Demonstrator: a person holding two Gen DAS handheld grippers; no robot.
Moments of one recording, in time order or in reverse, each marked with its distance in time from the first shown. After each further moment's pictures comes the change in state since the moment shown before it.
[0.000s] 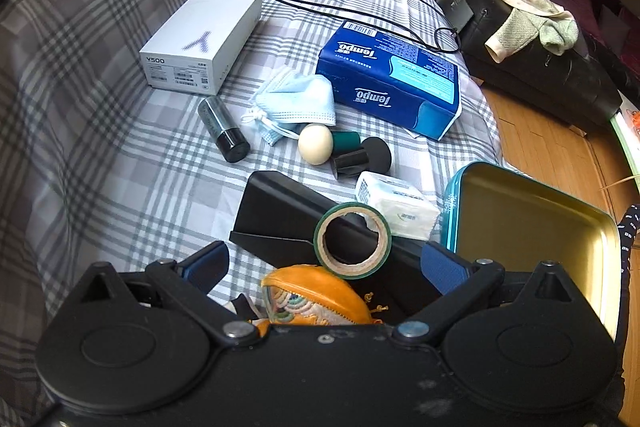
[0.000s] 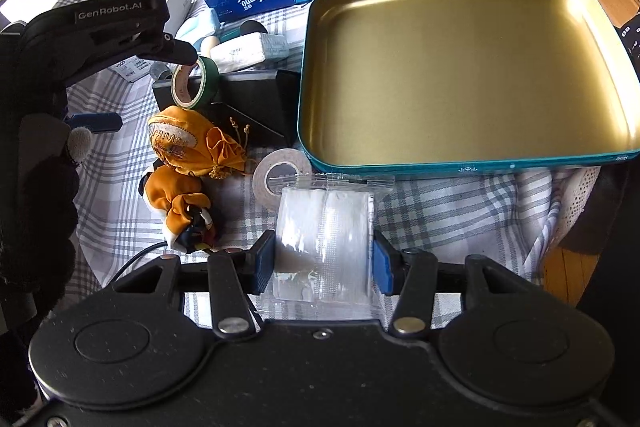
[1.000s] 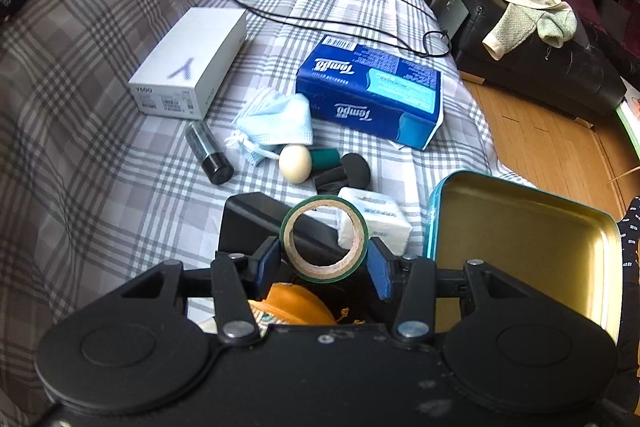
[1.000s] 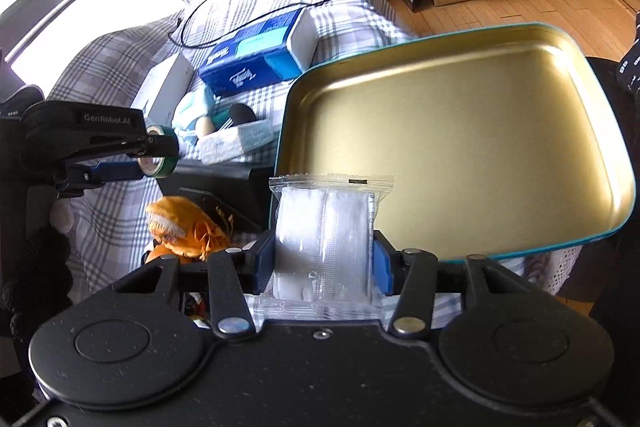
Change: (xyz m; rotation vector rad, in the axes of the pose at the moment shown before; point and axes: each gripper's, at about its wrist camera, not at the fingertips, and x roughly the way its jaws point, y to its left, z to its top) left arm -0.011 -0.036 0.012 0.069 -0.028 0.045; right arm -0.023 -0.039 0.038 0.028 -0.152 0.062
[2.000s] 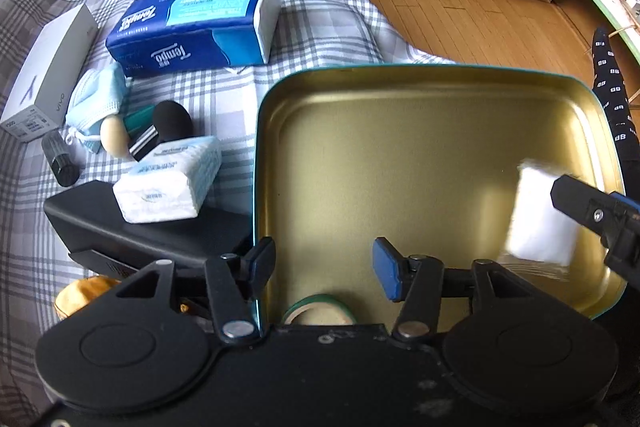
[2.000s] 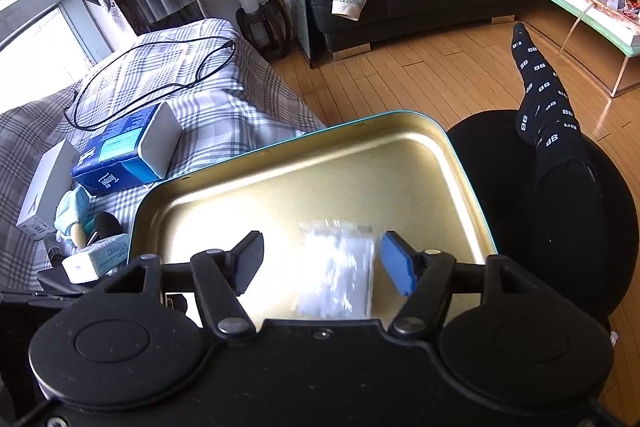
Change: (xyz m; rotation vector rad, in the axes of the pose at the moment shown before) left arm 0.081 -0.132 -0.039 0.293 0.212 -0.026; right arm 0.003 -0.073 0.052 0.074 -0.145 -0.246
